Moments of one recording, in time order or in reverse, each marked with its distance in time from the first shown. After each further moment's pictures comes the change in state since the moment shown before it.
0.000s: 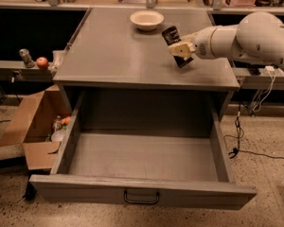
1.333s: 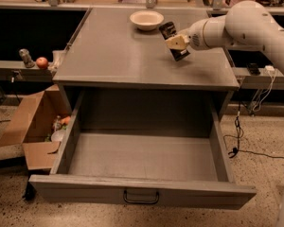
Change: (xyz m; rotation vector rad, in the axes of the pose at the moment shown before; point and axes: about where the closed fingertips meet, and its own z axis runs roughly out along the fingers) arm -0.014 -0.017 0.032 0.019 0.048 0.029
